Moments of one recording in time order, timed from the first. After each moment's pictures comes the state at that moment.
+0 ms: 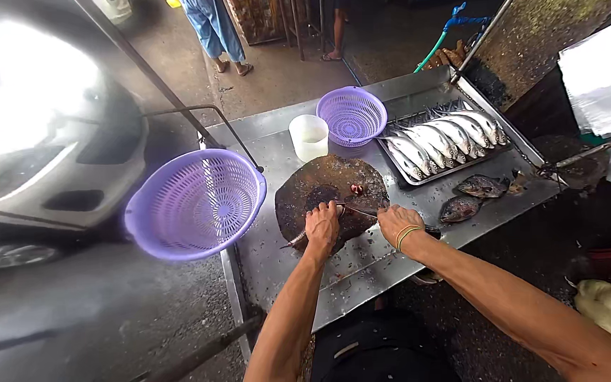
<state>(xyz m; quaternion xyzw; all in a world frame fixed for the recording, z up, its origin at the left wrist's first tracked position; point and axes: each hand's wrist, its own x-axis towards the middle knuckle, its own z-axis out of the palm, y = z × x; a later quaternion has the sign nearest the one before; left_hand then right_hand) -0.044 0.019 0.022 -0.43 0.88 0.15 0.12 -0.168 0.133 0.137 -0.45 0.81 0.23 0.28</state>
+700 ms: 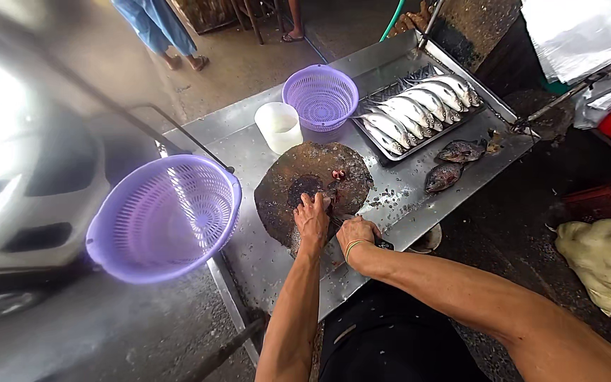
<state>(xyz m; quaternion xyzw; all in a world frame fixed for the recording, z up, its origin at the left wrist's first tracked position) -0.044 0.031 -0.015 -0.45 0.88 0.15 0.03 -0.077 0.125 0.090 -0.41 0.80 0.29 0.33</state>
